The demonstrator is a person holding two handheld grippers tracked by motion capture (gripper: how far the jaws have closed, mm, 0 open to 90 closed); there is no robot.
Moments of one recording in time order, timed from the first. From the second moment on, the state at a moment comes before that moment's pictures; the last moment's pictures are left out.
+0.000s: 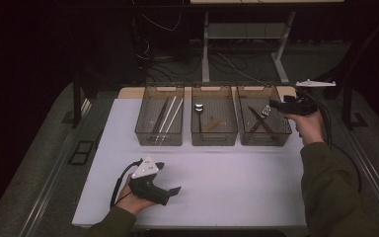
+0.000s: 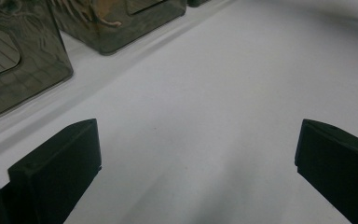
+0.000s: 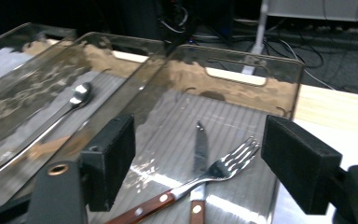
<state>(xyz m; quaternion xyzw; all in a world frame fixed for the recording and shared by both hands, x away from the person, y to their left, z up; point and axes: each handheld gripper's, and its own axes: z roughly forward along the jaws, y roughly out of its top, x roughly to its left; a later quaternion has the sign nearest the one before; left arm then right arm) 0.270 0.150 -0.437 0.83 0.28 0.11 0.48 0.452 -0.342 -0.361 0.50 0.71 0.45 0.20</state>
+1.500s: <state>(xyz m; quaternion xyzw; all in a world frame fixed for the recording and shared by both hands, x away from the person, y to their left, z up) 0.270 0.152 -0.437 0.84 0.28 0.10 0.47 0.295 -0.300 -0.420 0.39 0.77 0.48 0.16</state>
